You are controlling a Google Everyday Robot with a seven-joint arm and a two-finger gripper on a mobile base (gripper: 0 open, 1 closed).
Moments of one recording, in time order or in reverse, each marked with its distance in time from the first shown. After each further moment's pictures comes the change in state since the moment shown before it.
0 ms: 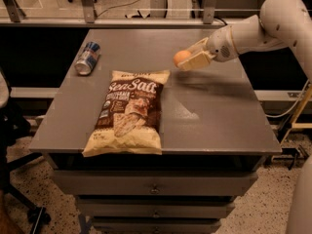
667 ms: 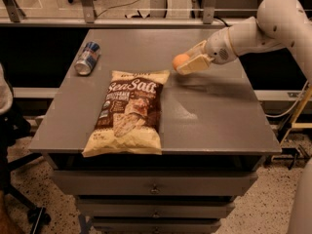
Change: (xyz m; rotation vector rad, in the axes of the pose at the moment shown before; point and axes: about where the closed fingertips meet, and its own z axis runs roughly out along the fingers) arm 0.003 0.010 0.005 -0.020 0.028 -0.014
